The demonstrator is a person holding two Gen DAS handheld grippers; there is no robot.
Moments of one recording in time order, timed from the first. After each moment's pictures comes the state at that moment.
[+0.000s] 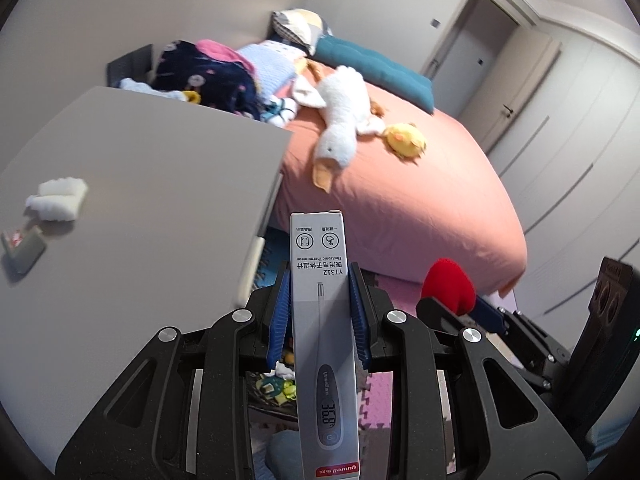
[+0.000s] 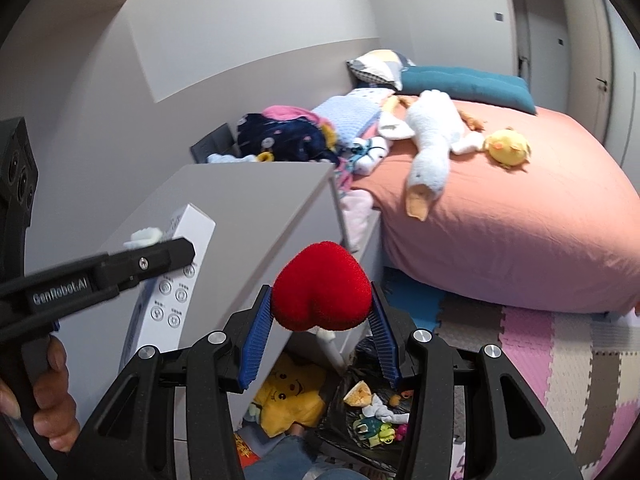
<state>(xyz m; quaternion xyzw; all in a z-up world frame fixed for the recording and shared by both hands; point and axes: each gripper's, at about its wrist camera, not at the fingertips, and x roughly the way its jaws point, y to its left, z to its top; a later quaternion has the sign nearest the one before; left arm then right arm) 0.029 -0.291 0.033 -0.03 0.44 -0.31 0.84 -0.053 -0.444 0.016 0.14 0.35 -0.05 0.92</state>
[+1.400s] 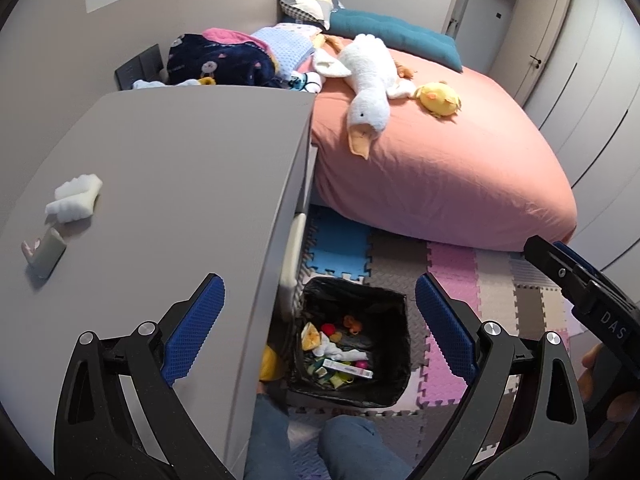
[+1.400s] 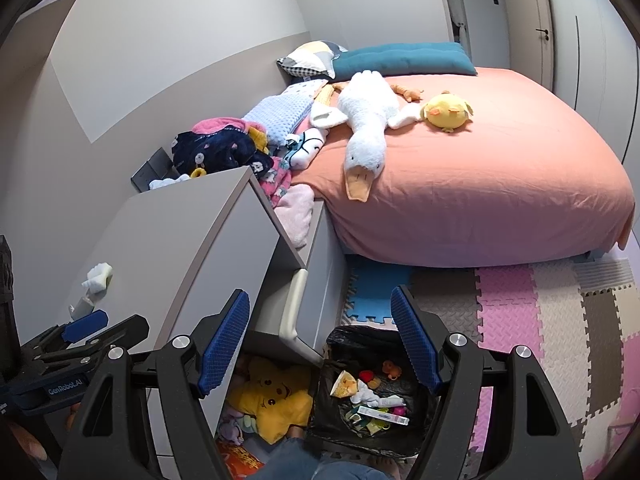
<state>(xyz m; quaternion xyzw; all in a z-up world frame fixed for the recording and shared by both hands) 0.019 -0.307 -0.004 0.07 0.46 -0.24 0.85 -0.073 -0.505 -0.006 0.21 0.36 -0.13 0.90</state>
